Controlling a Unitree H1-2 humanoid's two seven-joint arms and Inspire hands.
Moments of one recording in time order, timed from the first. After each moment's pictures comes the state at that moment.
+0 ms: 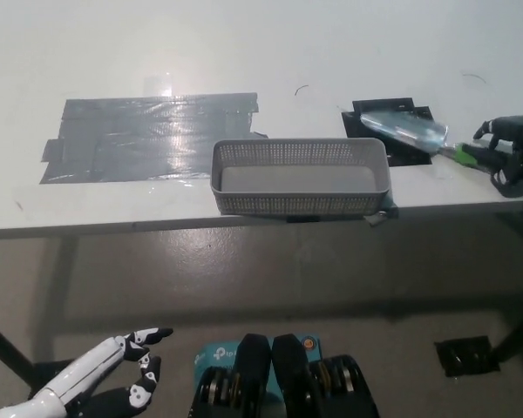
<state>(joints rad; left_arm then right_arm) 0.02 0.56 -0.16 -0.49 0.11 0.40 -0.46 -1.09 -0.49 0.64 1.09 -0.65 -0.01 0.48</state>
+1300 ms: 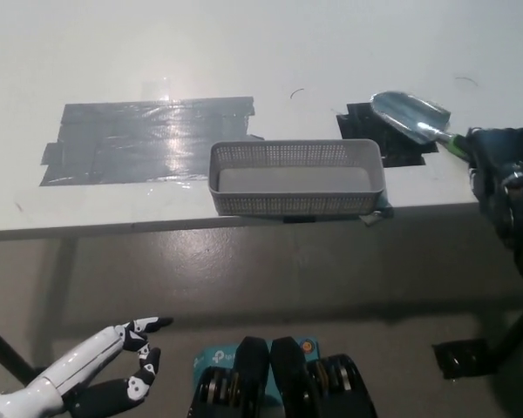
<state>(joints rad) -0.01 0.58 -0.16 -0.52 0.14 0.41 -0.49 -0.87 -0.37 0.53 1.03 -0.81 0.19 -0.11</state>
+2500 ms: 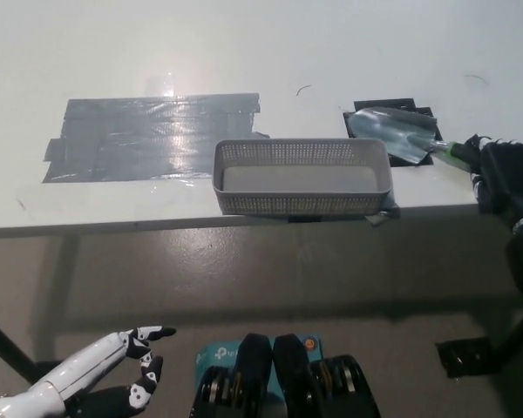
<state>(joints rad) -0.02 0.61 -0.20 -0.53 0.15 0.41 -0.49 -0.76 -0.46 0.51 0.85 -0.73 -0.01 -0.30</state>
